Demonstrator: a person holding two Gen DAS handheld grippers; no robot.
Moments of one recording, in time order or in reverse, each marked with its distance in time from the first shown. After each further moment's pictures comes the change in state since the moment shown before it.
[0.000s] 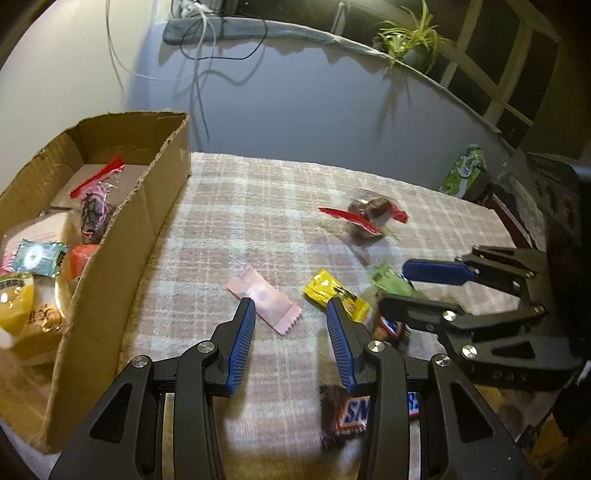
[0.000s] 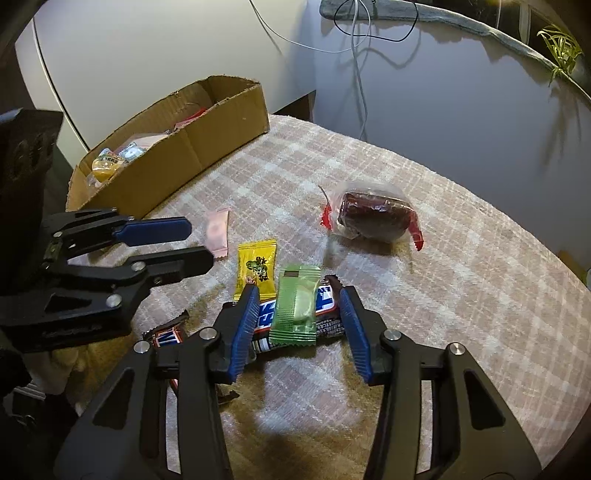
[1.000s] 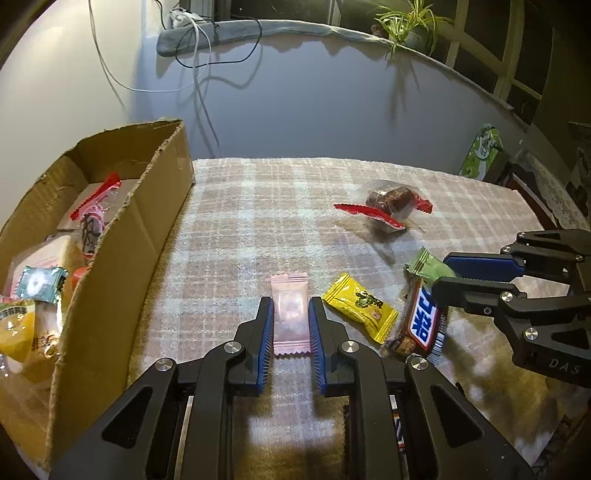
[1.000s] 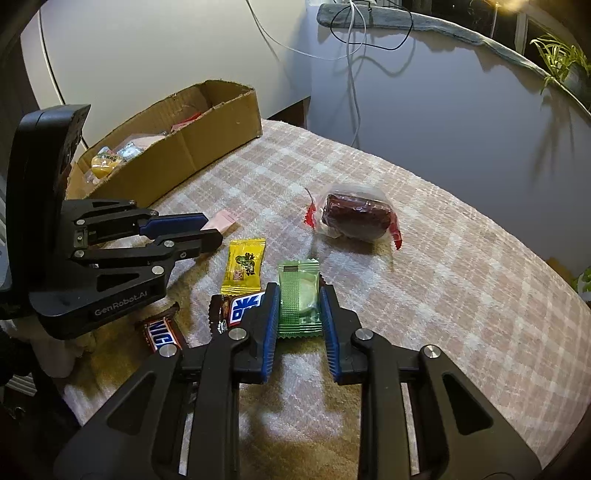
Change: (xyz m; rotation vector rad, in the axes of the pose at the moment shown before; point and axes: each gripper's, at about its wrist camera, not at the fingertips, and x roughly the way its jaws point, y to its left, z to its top) left arm 0.013 -0.010 0.000 0.090 -0.006 0.103; right arm -0.012 -0.006 -0.006 -0.014 -0.028 -0.029
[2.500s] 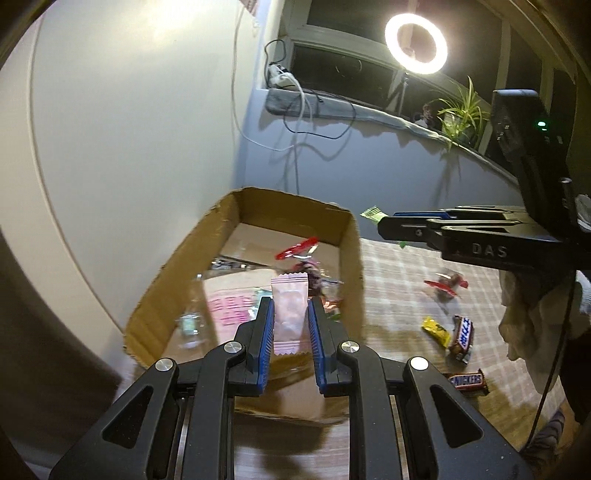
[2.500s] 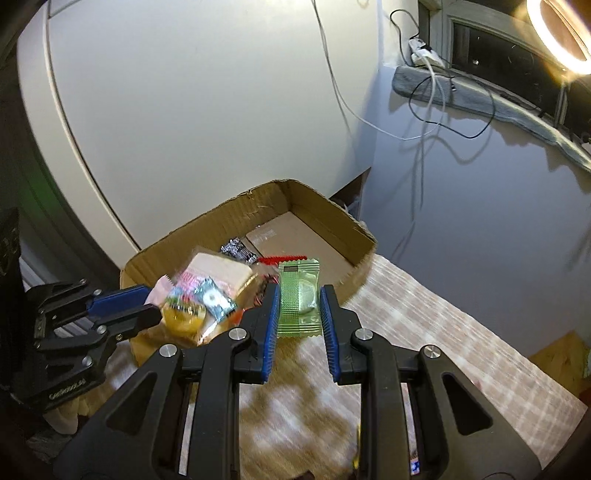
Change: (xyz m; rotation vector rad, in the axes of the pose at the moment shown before) left arm -0.120 0.137 -0.015 -0.178 -0.225 0.079; right arm 0.014 0.113 0.143 -0.098 -0.122 0.091
